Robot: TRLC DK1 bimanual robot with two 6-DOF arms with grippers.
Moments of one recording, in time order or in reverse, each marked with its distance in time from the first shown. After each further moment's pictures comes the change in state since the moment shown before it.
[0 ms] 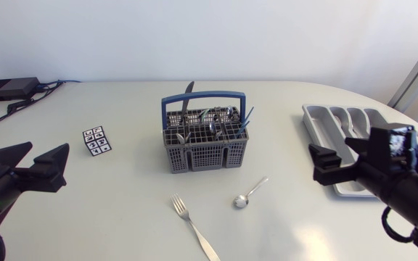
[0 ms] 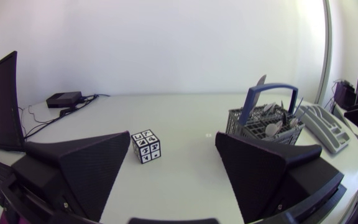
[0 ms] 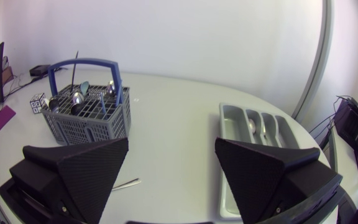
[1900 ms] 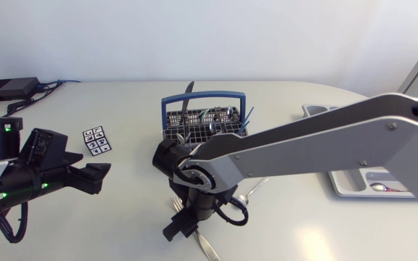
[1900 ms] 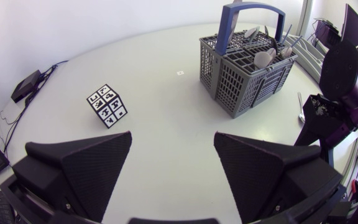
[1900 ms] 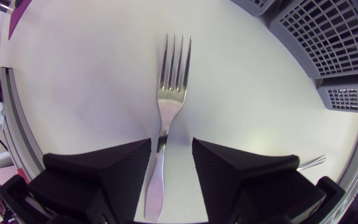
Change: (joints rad) left arm -0.092 0.480 0.117 -0.033 0.089 0.156; right arm 0.665 1.269 0.812 -0.541 -0.212 0.211
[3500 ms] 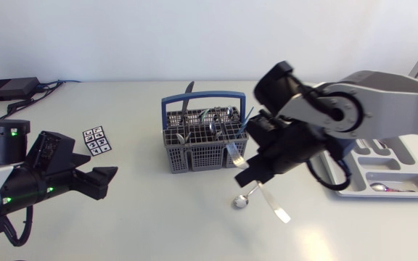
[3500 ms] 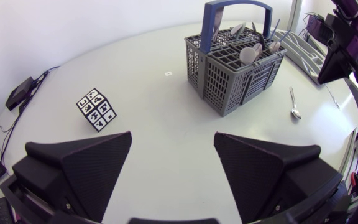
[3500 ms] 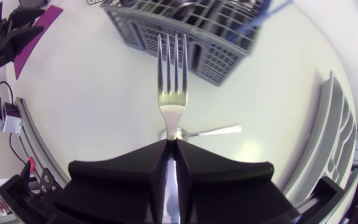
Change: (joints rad) left arm -0.060 -0.007 -0.013 0.008 0.000 0.000; right arm -0.377 -0.514 -0.185 -0.117 -0.017 -0.192
